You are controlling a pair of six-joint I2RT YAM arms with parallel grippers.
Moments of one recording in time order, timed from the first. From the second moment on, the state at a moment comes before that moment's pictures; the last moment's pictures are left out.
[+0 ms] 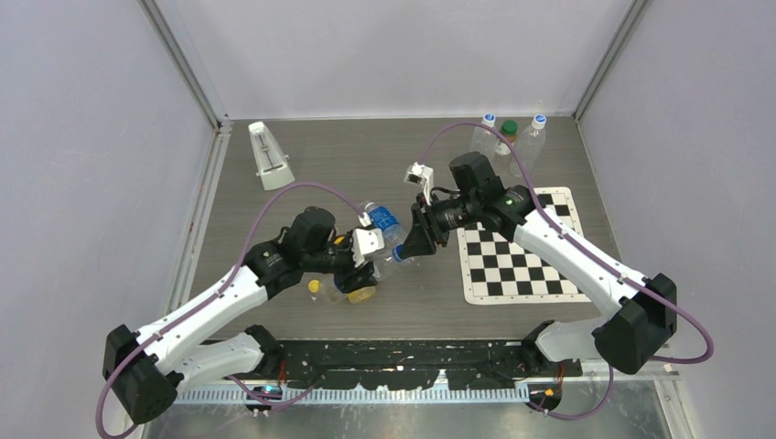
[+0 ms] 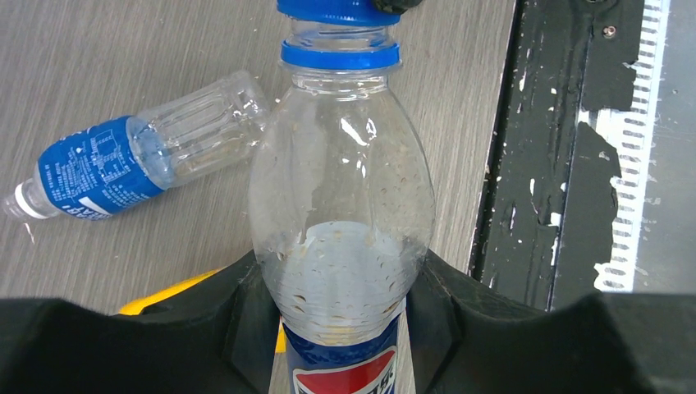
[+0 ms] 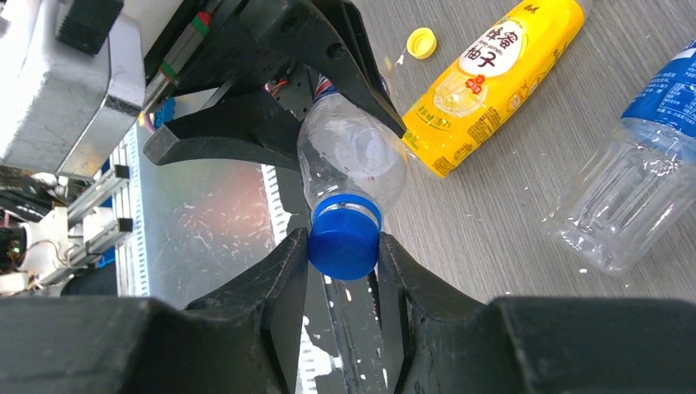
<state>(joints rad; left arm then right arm) -0.76 0.99 0.80 -0.45 0.50 0.36 0.64 1.32 1.18 -0.59 -0.84 0.04</state>
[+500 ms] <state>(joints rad) -0.76 0.93 0.76 -0.36 0.35 0.29 0.63 1.33 1.18 -0.47 -0.75 0.30</state>
